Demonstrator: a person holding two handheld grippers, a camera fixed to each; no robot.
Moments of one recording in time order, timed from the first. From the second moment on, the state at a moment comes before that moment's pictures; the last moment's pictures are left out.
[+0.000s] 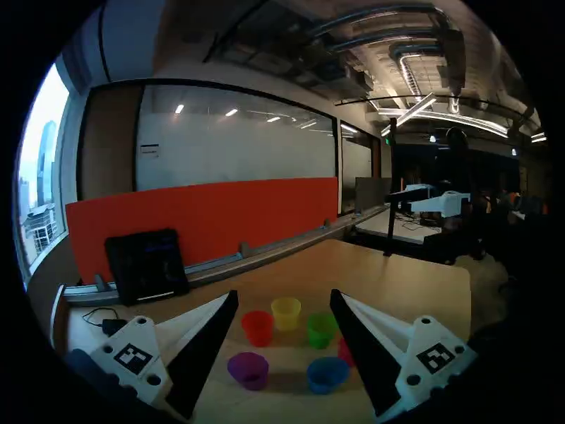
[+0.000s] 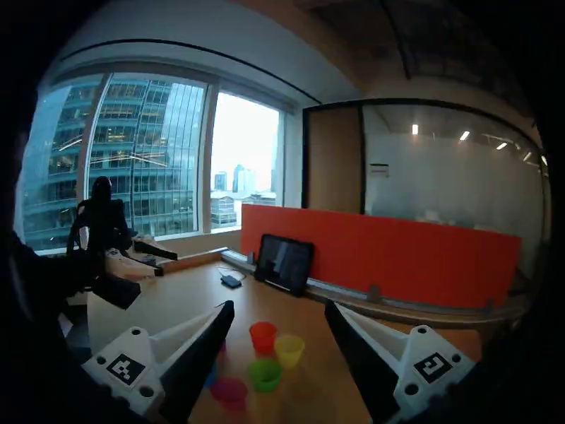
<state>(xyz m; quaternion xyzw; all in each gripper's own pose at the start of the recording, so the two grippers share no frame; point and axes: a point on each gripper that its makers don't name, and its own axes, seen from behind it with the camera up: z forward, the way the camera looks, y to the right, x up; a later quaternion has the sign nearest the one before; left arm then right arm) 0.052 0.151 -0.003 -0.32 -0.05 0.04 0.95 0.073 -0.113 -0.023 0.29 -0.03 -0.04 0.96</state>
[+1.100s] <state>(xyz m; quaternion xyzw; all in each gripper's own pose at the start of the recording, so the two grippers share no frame) -0.065 0.189 -0.016 -0.38 -0.14 0.07 0.91 0.006 -0.133 0.002 0.36 -0.12 -0.11 0.92</state>
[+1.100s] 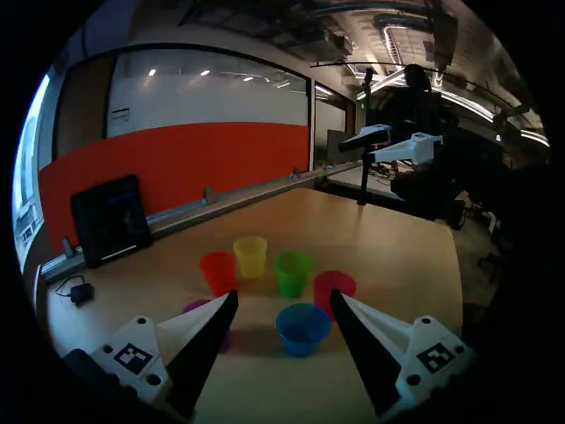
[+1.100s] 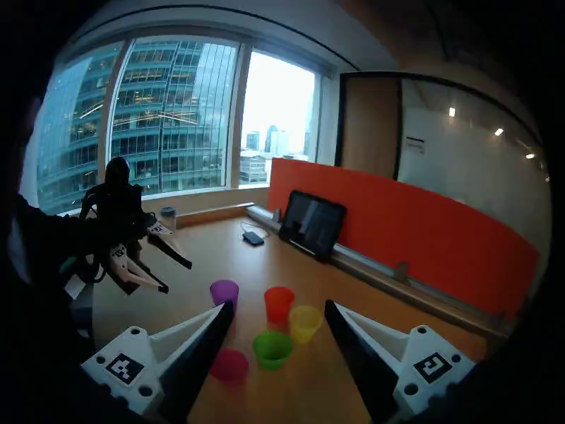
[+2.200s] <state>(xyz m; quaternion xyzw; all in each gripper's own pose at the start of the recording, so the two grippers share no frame) -0.160 0.209 -0.026 -0.42 -0.22 0.14 0.87 -0.062 -0.145 0.032 0.39 -0.20 -0.17 0.88</state>
